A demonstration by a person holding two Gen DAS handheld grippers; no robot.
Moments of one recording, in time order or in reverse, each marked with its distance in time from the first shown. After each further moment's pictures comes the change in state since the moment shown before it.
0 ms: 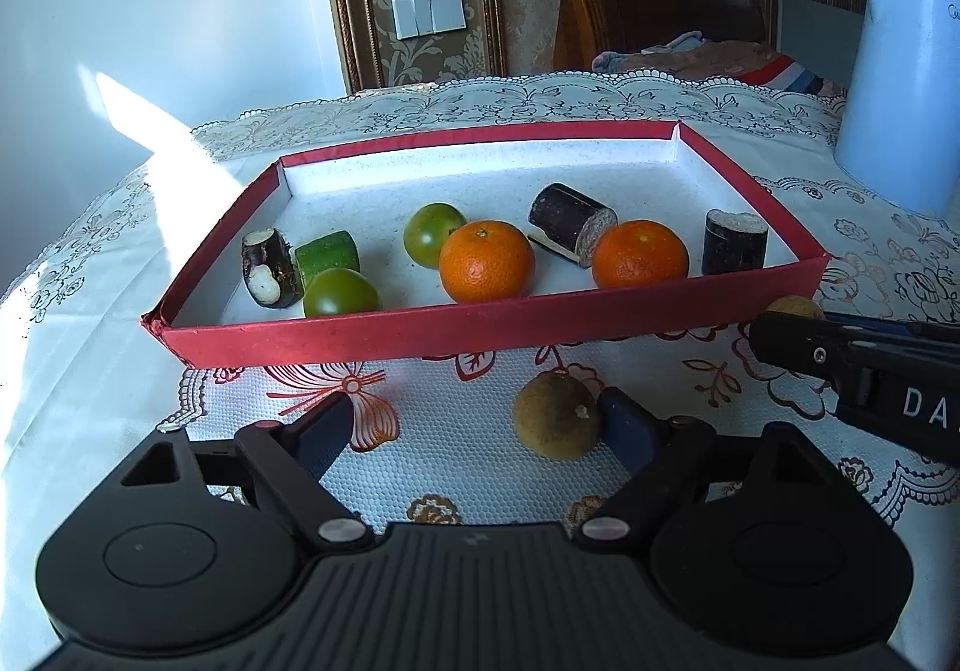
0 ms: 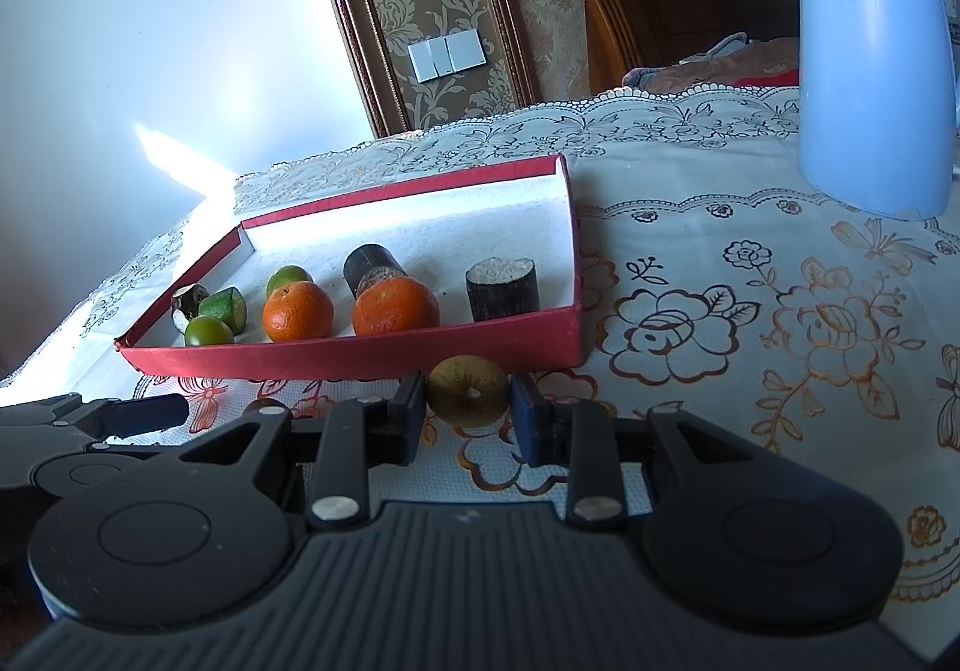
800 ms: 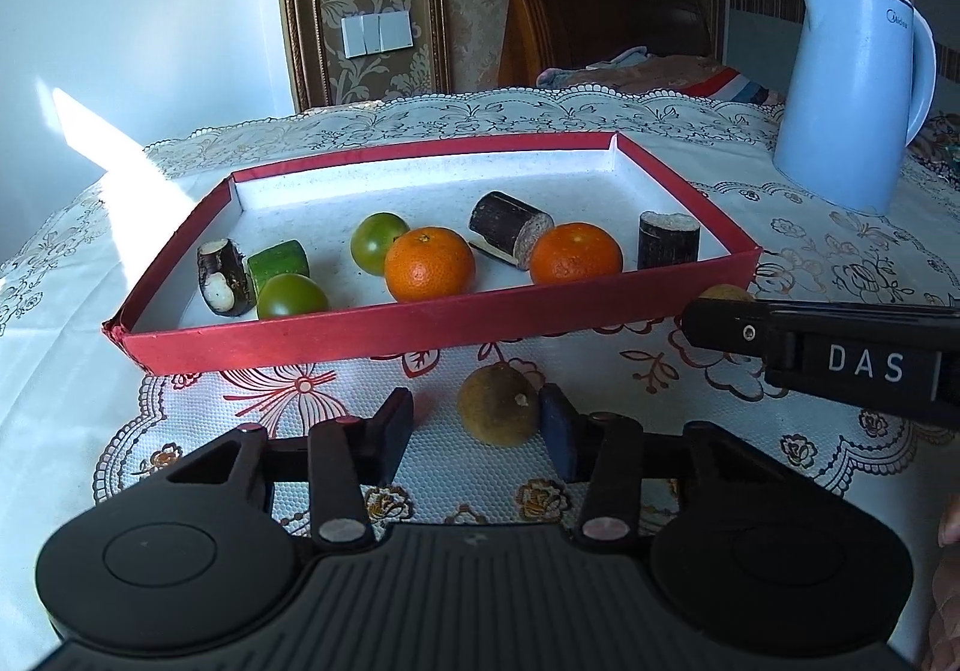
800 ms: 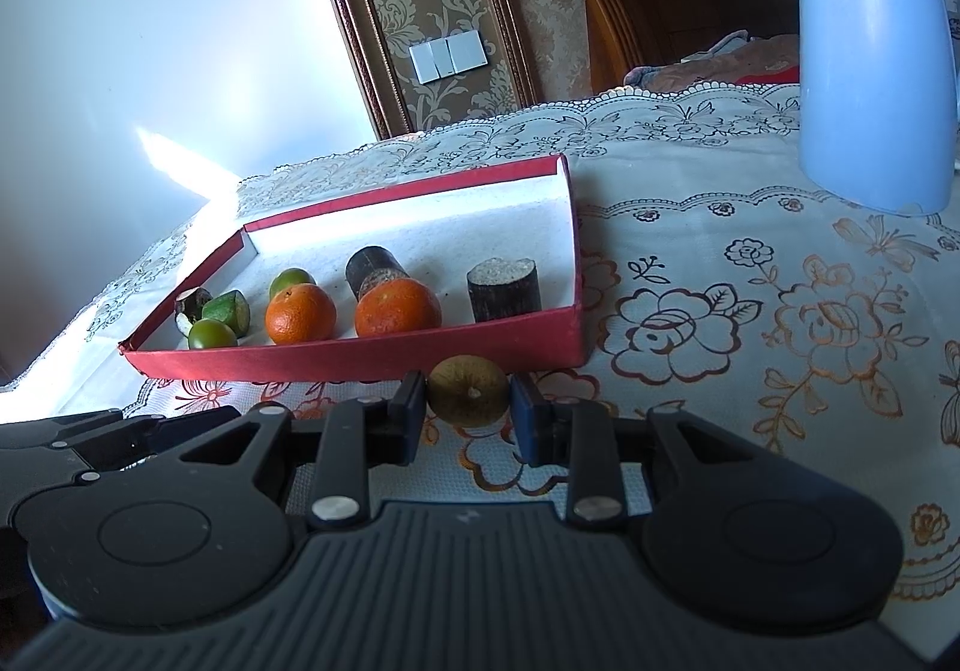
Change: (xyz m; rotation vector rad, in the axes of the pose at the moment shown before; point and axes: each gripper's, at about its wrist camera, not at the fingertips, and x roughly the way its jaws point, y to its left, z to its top) left arm -0.010 -0.003 -0.008 0.031 -0.043 -0.111; right arm 0.000 -0.001 0.000 0.010 -0.001 0.010
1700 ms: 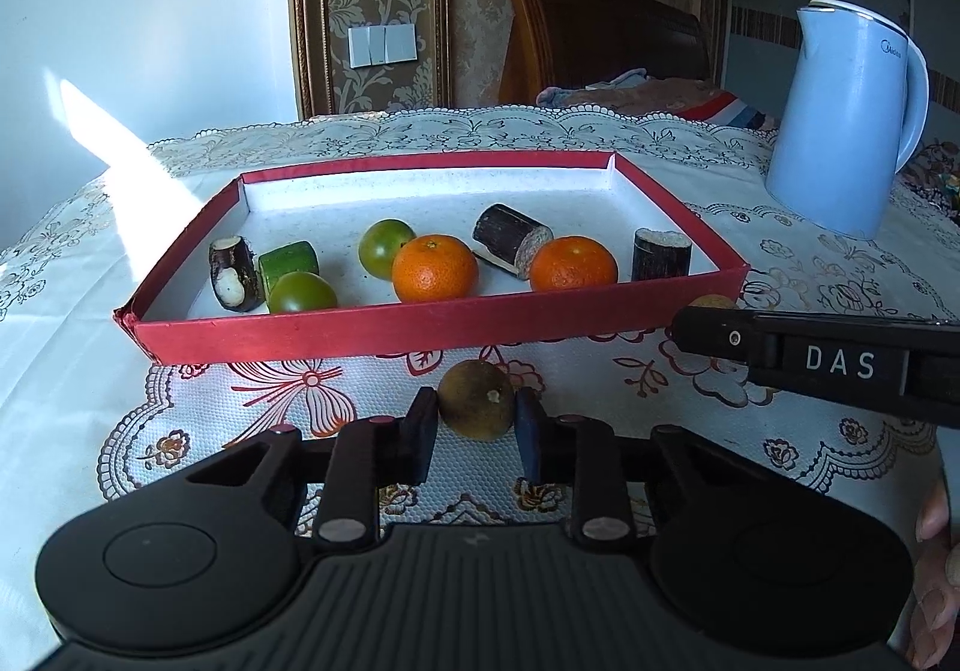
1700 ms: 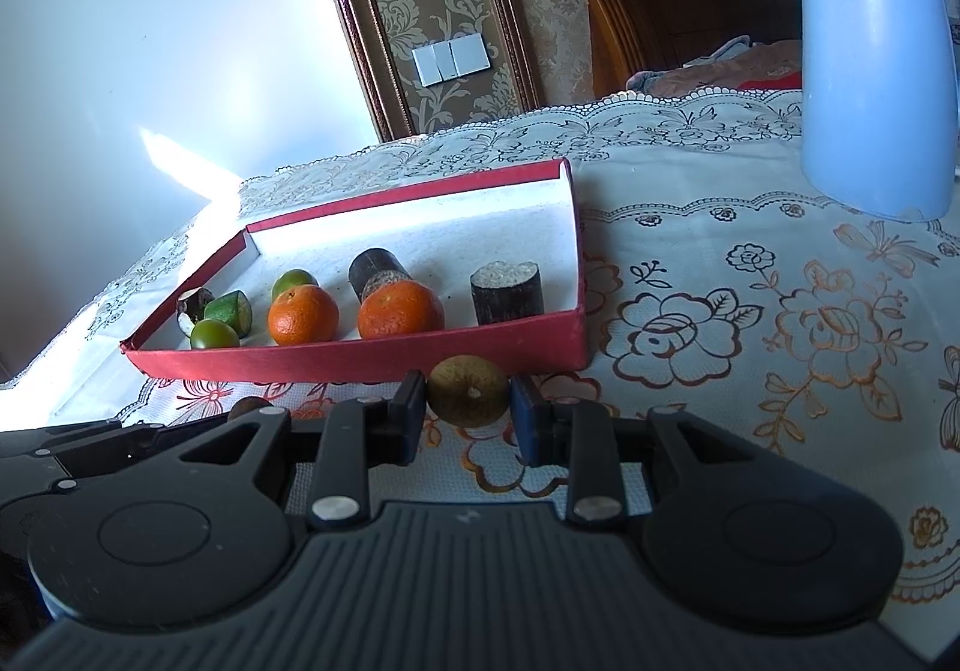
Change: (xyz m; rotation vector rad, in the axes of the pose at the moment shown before) left arm -0.011 0.008 -0.005 -0.048 -0.035 -0.020; right arm -0.002 0.003 0.000 -0.017 -0.012 0.000
